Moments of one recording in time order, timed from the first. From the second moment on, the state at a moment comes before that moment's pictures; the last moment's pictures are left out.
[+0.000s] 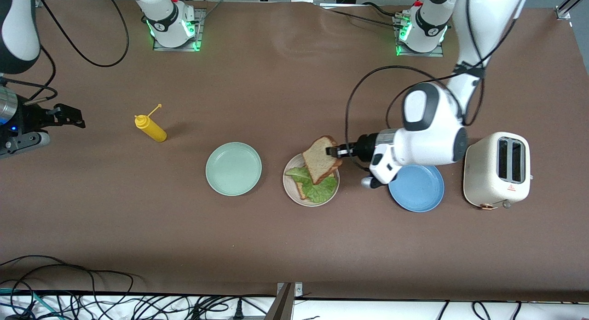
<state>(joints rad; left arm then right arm) -0.19 0.58 -0.28 -1.58 -0.79 2.16 -0.31 -0.02 0.19 -0.02 -1.55 -0.05 1.61 -0.23</state>
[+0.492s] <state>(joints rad) -0.25 0.71 -0.27 -1.53 -0.79 2.26 -0.31 -0.02 0.17 0.00 -1.51 -0.06 1.56 0.07</state>
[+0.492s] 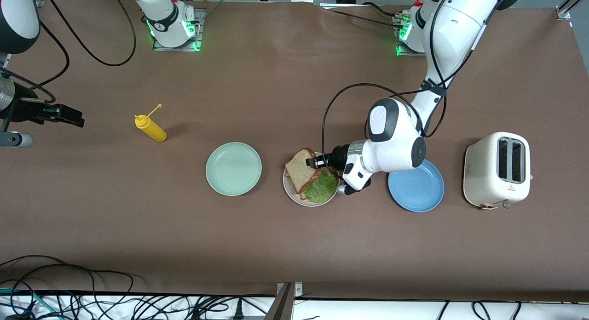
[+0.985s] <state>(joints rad) -0.24 0.76 -0.25 -1.53 -0.79 2.29 -0.30 -0.02 0.18 0.00 -1.51 -0.01 1.56 0.09</state>
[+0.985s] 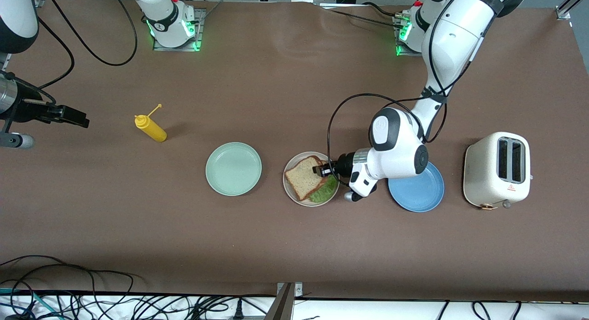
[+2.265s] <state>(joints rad) -0.05 0.63 -0.20 -1.55 -0.49 2.20 -0.28 -0.02 0.19 0.00 -1.51 -0.01 1.56 0.19</state>
